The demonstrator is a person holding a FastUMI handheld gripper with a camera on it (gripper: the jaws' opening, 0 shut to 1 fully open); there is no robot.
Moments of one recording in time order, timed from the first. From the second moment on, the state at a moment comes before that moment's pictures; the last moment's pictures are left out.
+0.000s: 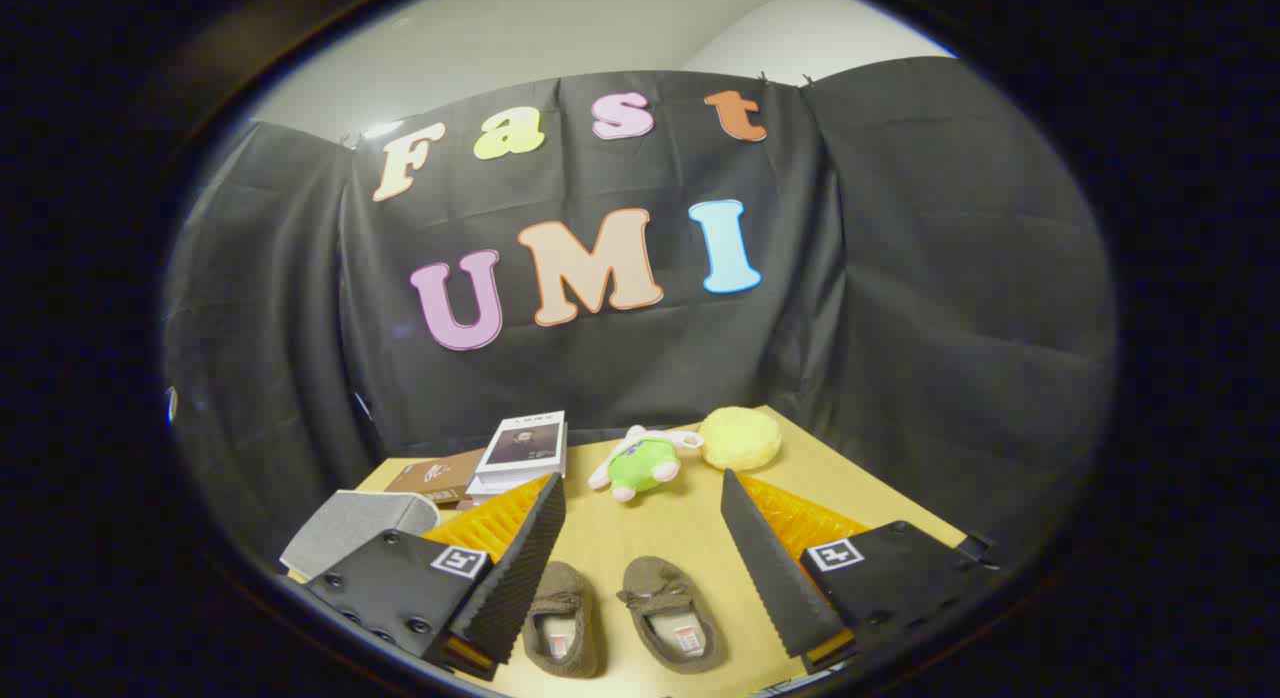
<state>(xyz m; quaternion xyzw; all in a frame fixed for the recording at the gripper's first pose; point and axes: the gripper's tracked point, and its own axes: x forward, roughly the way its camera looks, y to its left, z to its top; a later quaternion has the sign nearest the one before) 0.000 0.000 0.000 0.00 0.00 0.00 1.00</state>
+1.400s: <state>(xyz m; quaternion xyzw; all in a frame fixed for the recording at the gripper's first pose) 0.018 0.012 -0.022 0.03 0.03 0.01 1.00</state>
